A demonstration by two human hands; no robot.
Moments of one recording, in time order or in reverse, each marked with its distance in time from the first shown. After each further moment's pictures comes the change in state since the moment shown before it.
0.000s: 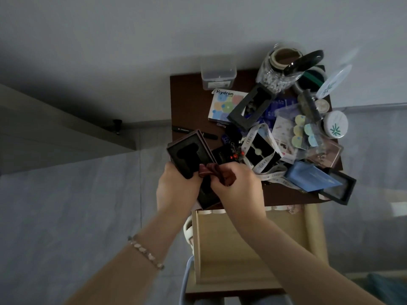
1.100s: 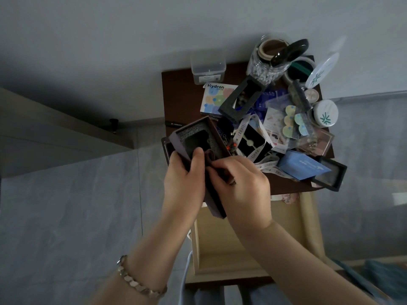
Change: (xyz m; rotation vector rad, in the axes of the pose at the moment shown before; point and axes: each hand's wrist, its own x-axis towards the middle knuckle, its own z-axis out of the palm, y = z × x) left_hand -0.055 0.041 -0.010 -0.339 -0.046 0.090; right_hand -0.025 -0.008 -0.025 -0.007 0.318 -0.443
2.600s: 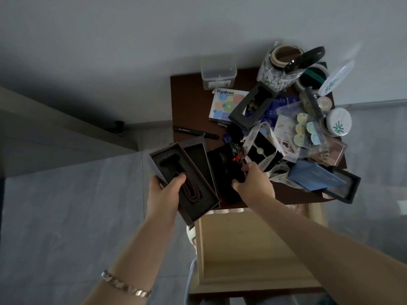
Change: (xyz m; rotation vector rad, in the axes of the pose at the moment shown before) left_hand 0.040 -0.055 -0.029 -0.389 0.022 -0.387; right_hand 0.026 0.083 0.039 -0.300 -0.580 0.717
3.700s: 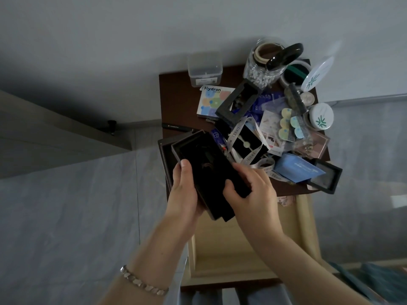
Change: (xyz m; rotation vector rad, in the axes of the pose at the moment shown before) left_hand -0.049 -0.004 0.047 -0.180 -0.307 -0.059; right_hand -0.093 0.002 -0.032 0.424 0.273 -0.381
